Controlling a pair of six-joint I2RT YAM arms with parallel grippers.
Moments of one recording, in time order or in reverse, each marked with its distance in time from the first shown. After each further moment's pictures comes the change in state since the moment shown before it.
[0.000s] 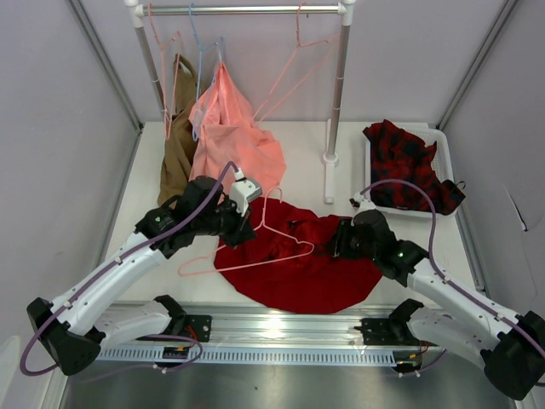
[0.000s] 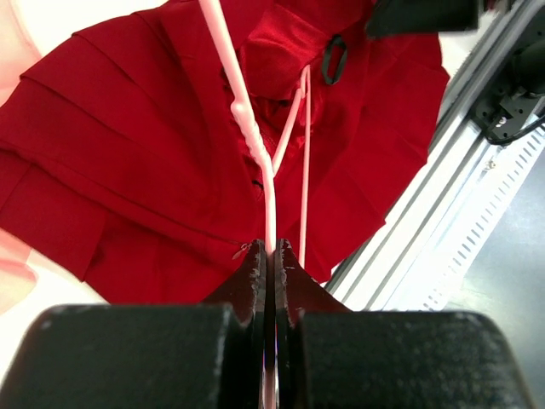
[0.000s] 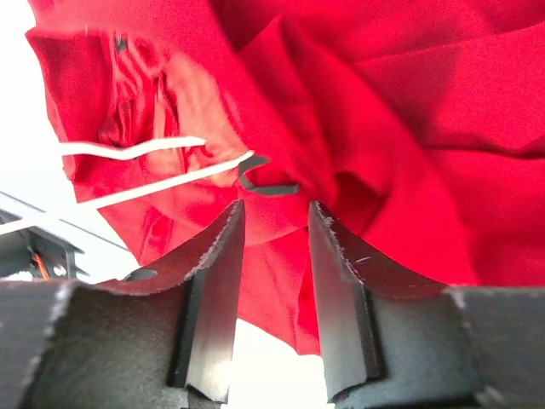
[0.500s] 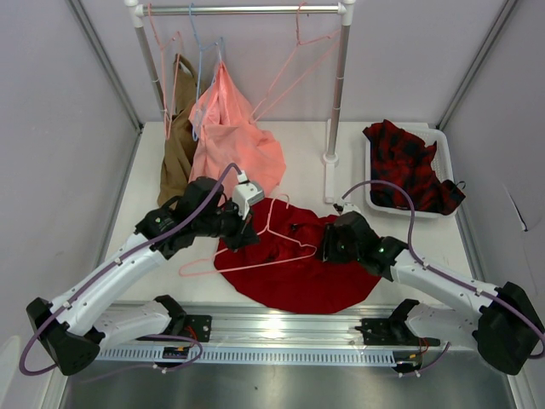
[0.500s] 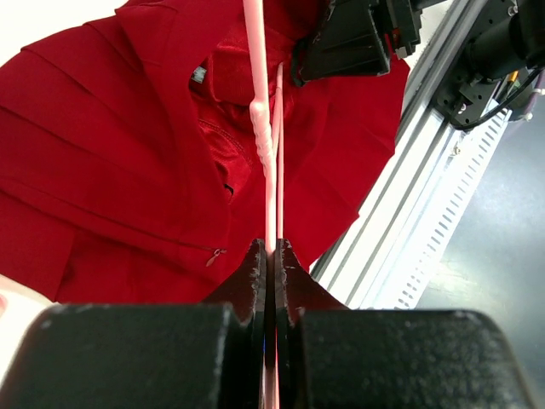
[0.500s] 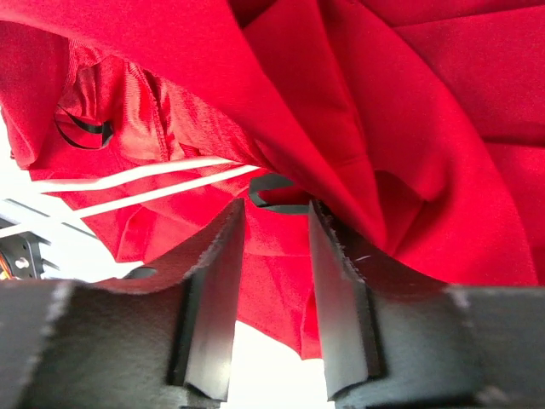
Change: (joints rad) left arm -0.009 -0.005 -0.003 0.008 0.089 0.008; right arm 0.131 0.174 0.021 0.039 0.063 0.038
